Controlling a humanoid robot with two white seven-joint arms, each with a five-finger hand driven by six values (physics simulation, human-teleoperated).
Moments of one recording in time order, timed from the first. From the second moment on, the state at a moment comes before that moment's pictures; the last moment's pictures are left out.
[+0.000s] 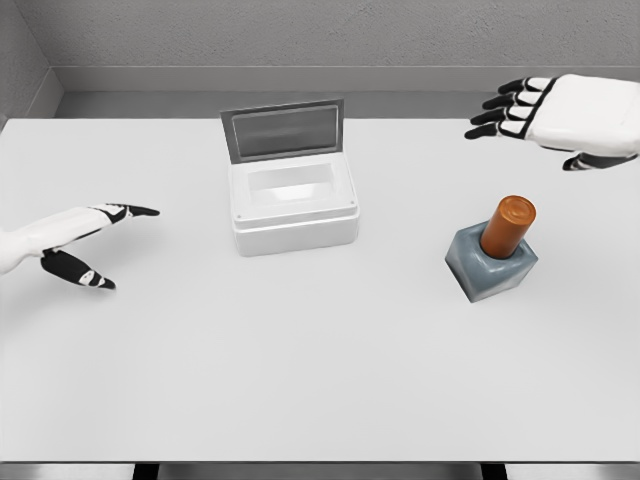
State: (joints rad) left arm -0.42 0.91 -0.58 -1.23 0.02 -0.61 -0.44; right arm -0.77 -1.05 0.52 -1.70 0.32 -0.61 0.61
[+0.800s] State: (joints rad) left arm -0.67 1.07 -1.21 -1.23 0.45 -0.61 -0.01; right arm -0.75 -1.11 0.68 -1.76 0.33 -0.61 0.61
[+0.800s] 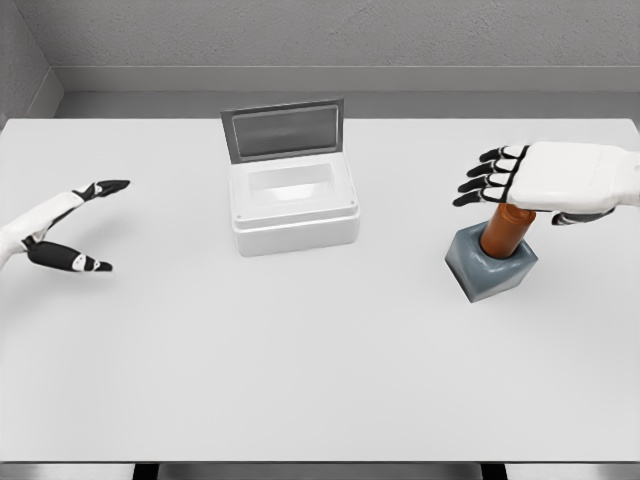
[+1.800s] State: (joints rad) left arm -0.75 1.12 -1.33 -1.37 0.53 -0.61 -0.01; right arm -0.73 -1.05 0.71 -1.67 0.40 -0.61 0.61
